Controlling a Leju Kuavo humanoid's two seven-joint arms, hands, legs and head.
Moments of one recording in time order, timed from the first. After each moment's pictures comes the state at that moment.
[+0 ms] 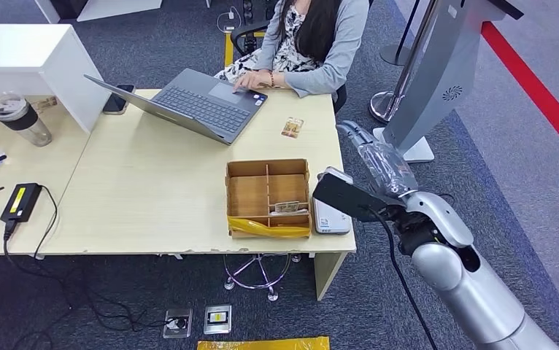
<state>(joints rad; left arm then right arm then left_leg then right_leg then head) -0.18 0.30 -1.43 -0.15 1.32 0.27 0.16 -0.54 -0.32 0.56 -1.59 0.57 0.13 0.29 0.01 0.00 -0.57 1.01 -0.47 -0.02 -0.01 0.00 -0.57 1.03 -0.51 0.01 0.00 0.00</state>
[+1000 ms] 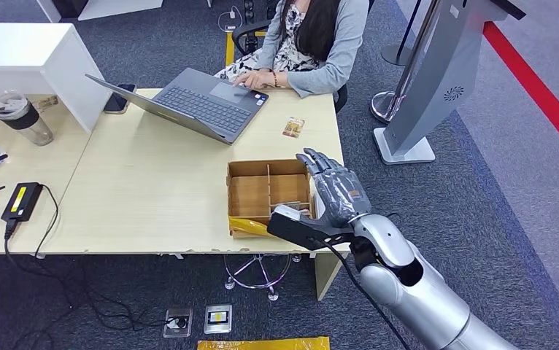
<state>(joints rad) -0.19 0.28 -1.43 -0.16 1.29 0.26 0.16 -0.54 -0.20 0.76 -1.37 0.79 -0.01 0.25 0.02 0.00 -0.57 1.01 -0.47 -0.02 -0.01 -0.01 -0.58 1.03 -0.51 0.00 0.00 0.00</state>
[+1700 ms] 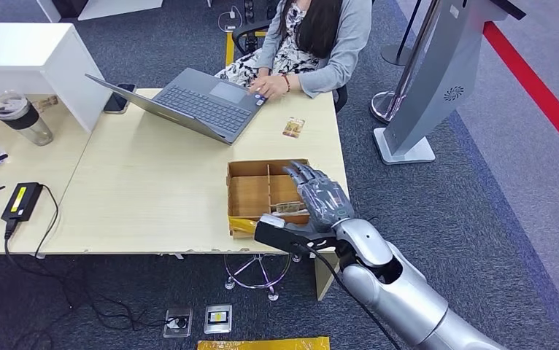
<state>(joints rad) -0.19 0.28 -1.43 -0.16 1.29 0.27 0.16 -0.56 -0.14 0.80 -1.22 0.83 -0.02 0.22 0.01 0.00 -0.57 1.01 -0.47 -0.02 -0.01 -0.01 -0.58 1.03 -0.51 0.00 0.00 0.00</state>
